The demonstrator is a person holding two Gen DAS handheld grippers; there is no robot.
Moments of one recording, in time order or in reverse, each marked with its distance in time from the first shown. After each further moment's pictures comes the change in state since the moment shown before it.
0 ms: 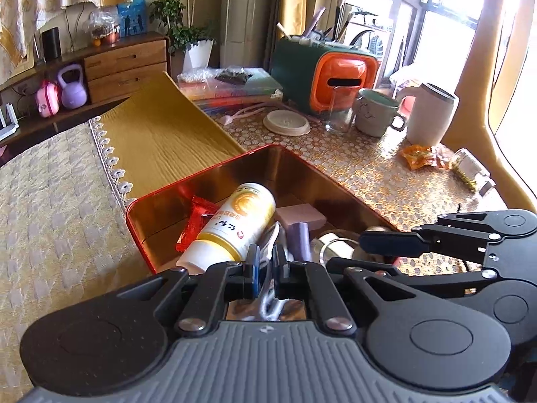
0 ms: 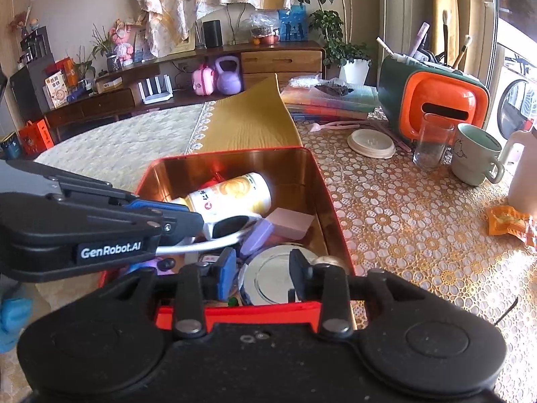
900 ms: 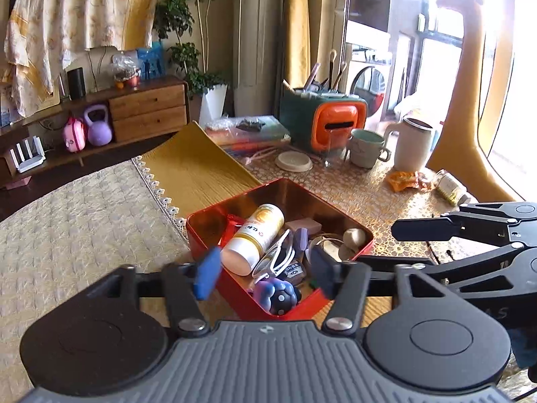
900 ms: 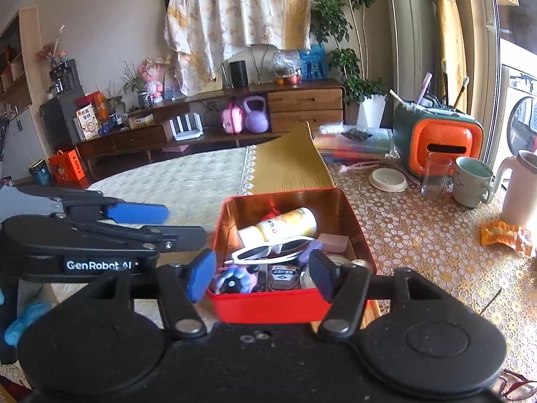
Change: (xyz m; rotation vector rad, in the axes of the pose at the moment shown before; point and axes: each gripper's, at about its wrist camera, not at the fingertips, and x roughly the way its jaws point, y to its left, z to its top) left arm -0.120 -0.003 -0.030 0.021 -0.152 0.053; right arm -0.098 0.038 -0.008 0.009 -0.134 0.086
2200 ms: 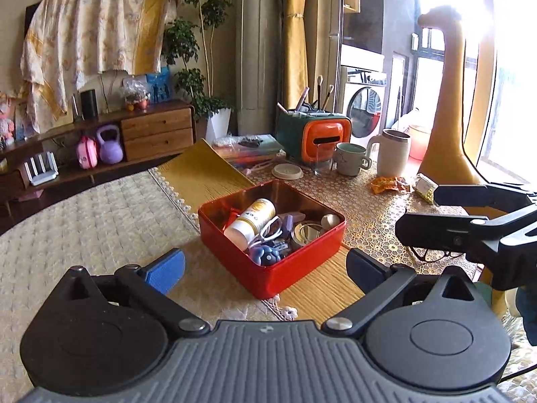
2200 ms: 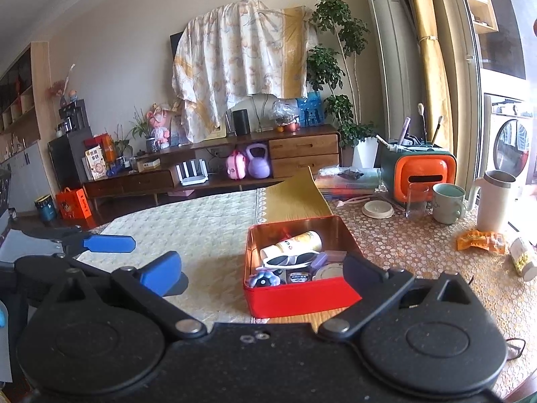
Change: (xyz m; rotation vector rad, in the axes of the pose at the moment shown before) left arm -0.094 -0.022 -0.047 0.021 -0.096 0.031; right arm -0.088 0.027 -0.031 0.026 -0.181 -0.007
